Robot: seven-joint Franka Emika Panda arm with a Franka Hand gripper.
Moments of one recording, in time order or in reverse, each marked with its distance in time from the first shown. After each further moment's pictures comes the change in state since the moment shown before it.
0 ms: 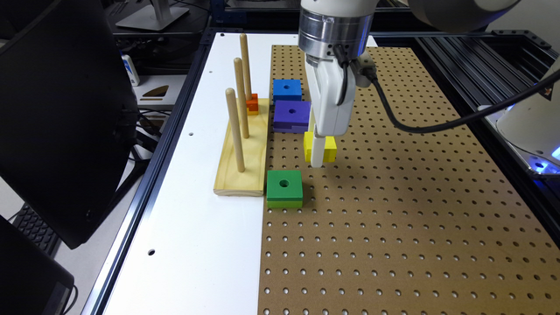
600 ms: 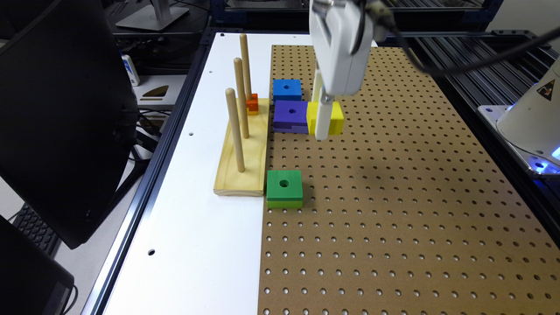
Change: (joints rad) arm 0.000 -0.193 0.002 0.003 0.003 -0.187 0.001
